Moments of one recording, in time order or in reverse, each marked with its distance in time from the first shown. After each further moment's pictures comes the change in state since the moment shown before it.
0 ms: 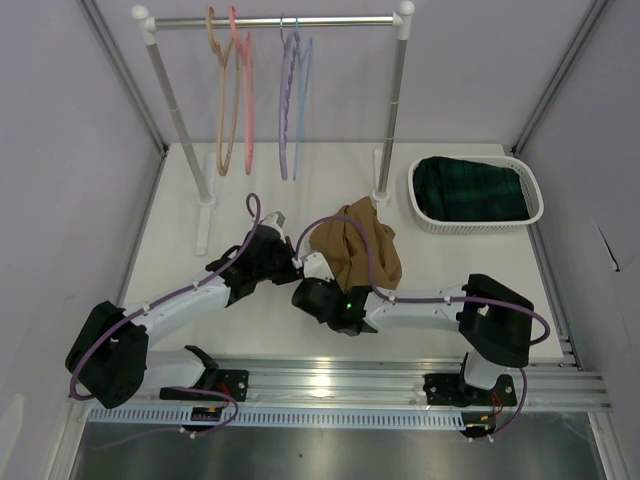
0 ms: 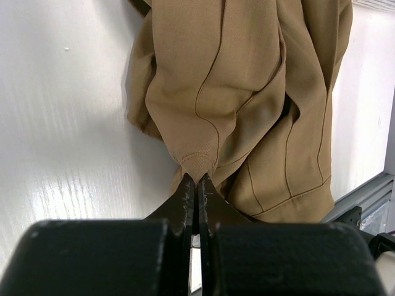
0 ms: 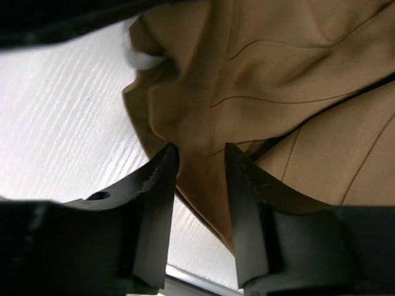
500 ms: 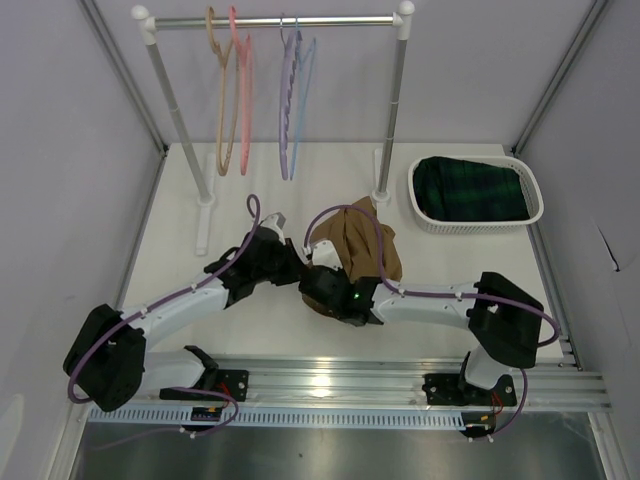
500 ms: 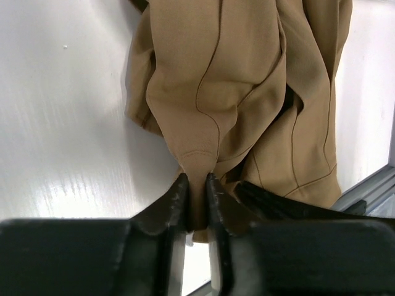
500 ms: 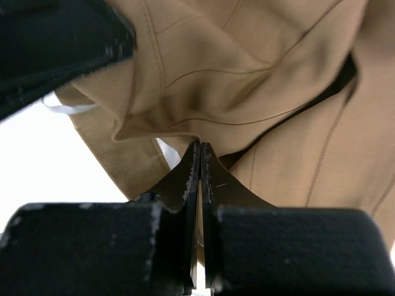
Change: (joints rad) left arm 0.000 -0.016 -0.013 0.000 0.011 0.024; right arm -0.063 -0.032 -0.002 -0.001 0.047 -0.019
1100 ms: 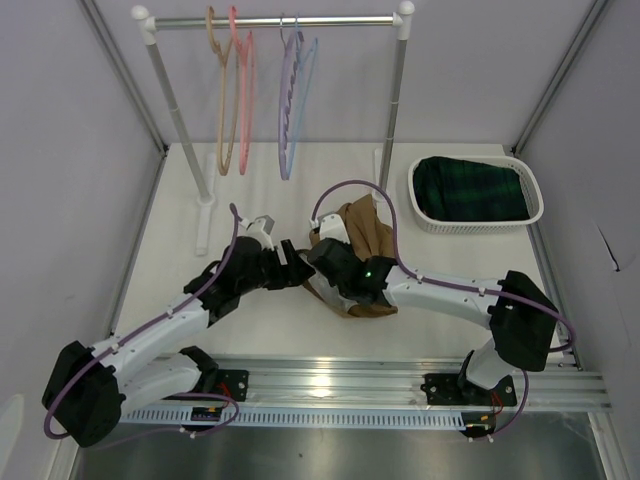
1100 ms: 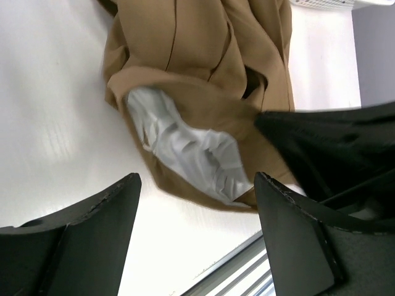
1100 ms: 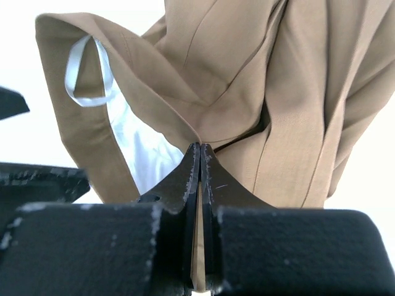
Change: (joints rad) left arm 0.000 -0.214 -0.085 0.023 0.011 0.047; right arm -0.100 -0.072 0.084 -0.036 0.006 -0.099
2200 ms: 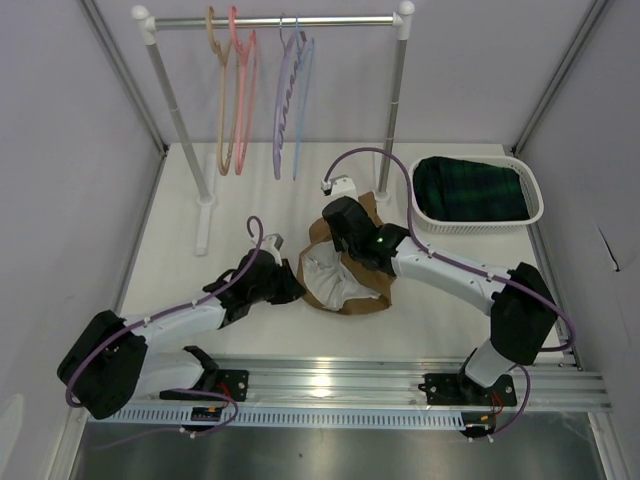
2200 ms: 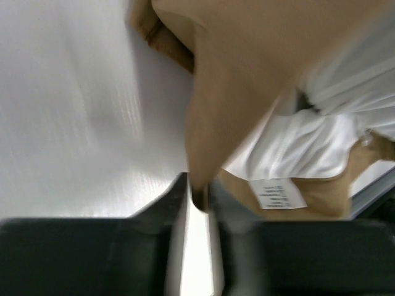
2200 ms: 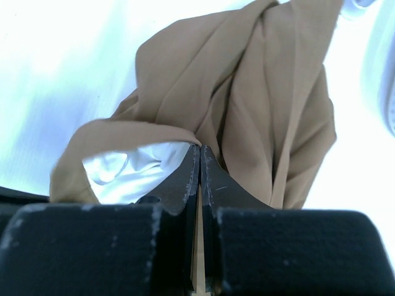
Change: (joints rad) left arm -0.032 0.166 -0.127 0.135 -0.021 -0.004; right arm -0.180 0.018 0.153 0.005 -0.111 -0.108
